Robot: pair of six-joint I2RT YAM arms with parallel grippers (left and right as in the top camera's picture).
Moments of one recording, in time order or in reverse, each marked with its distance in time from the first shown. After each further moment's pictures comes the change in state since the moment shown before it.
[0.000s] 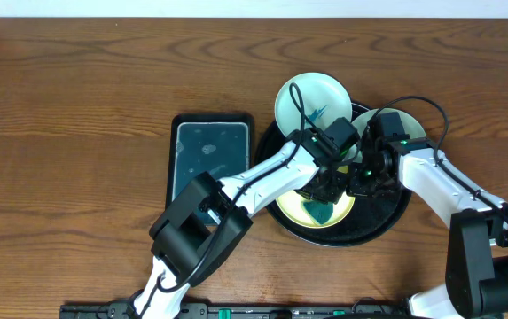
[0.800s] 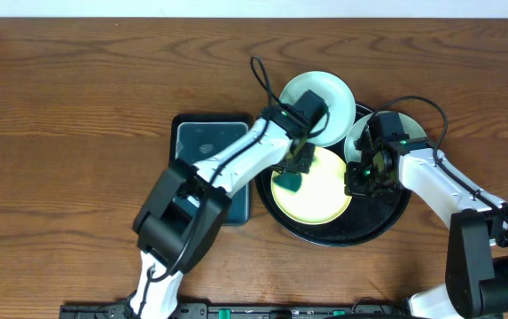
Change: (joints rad) left arm 0.167 -0.032 0.019 -0.061 -0.228 -0.021; right arm 0.001 0.000 0.002 0.003 -0.024 0.004
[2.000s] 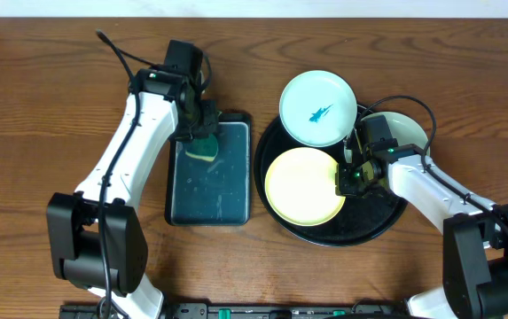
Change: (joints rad) left arm 0.481 -0.268 -0.067 -0.163 0.004 0.109; right arm 0.074 -0.009 -0.046 0.135 0.034 0.029
